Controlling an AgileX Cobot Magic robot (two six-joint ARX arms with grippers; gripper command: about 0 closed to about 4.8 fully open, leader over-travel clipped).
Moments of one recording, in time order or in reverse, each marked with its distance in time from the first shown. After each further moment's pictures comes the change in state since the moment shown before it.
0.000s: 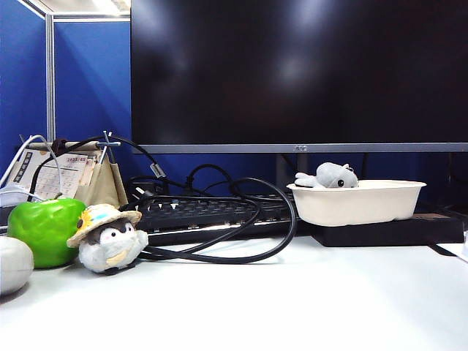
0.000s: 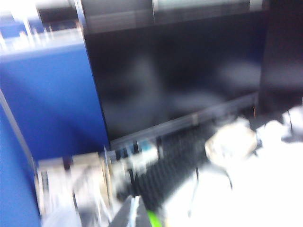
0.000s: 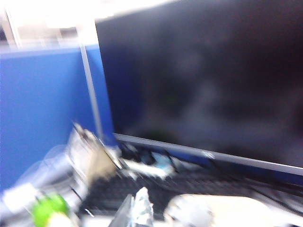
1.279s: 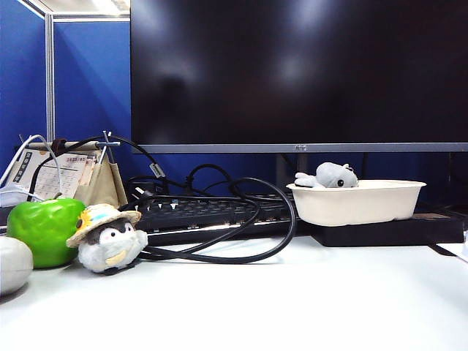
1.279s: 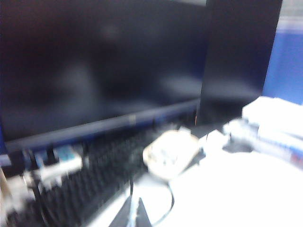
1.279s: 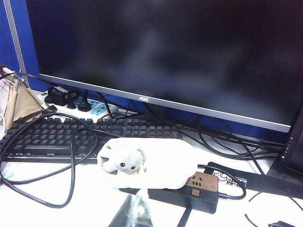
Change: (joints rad) left arm 0.000 -0.323 -0.910 0.695 0.224 -0.144; right arm 0.000 0.000 0.000 -0.210 0.207 -0.187
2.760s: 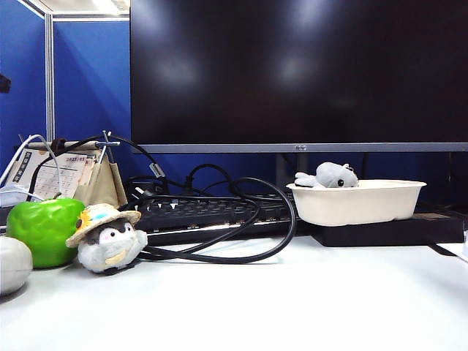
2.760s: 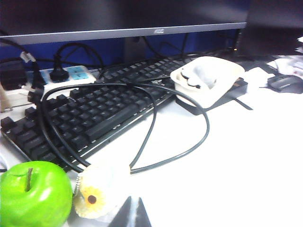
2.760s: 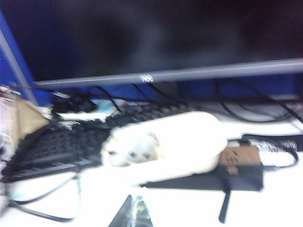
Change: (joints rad) left arm 0.000 0.000 -0.450 0.254 -0.100 -0.022; right arm 0.001 -0.001 -0.383 0.387 0.015 0.264
